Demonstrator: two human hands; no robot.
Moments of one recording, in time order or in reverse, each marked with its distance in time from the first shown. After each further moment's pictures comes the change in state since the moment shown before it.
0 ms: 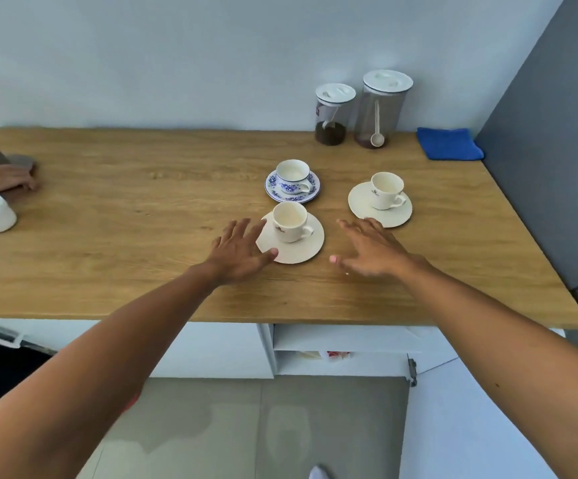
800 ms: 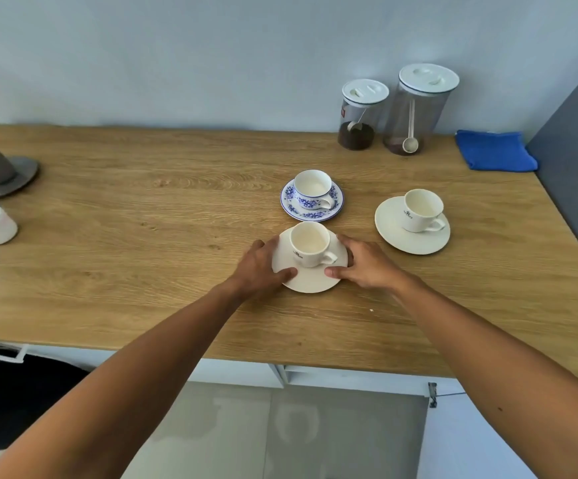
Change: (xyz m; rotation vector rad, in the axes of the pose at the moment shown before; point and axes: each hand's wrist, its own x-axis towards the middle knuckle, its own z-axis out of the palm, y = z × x) left_hand 0.065 -0.010 0.020 -0.297 -0.016 -0.063; right_hand 0.091 -0.011 0.023 0.410 -0.029 -0.047
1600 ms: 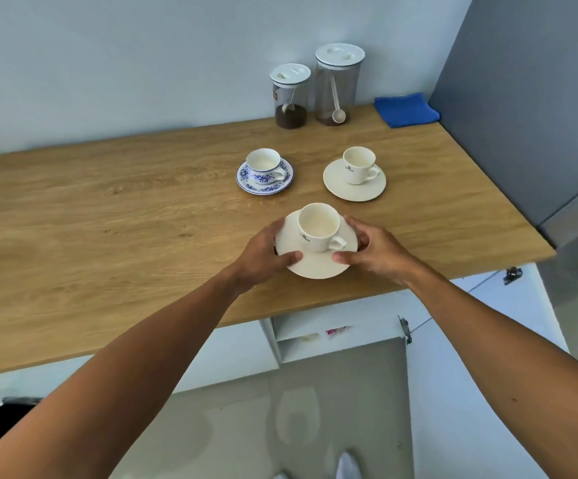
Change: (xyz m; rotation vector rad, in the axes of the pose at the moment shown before) left_hand -0.069 0.045 0.012 -0.367 -0.175 0.304; right_hand -0.137 0.016 0.020 0.627 0.225 0.168
